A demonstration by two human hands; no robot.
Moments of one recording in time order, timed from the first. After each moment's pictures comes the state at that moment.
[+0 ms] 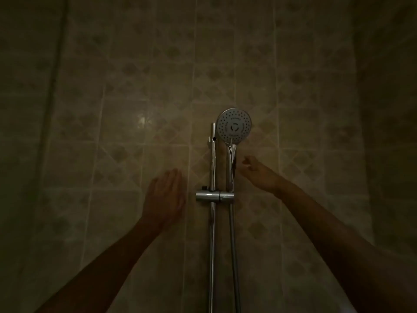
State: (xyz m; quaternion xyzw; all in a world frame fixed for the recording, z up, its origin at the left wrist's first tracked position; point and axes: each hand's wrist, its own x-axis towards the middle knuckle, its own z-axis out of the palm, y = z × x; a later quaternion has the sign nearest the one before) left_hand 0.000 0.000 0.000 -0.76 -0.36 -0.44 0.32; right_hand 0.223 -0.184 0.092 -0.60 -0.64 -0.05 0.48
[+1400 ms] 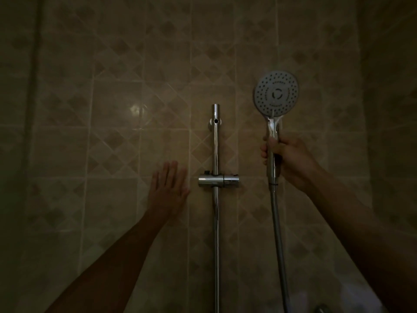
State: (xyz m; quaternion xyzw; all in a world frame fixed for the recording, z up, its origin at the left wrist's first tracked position) left_hand 0.016 0.042 -0.028 -0.77 -0.39 -0.41 0.29; right_hand 0.234 -0.214 0.072 -0.37 -0.58 0.12 0.71
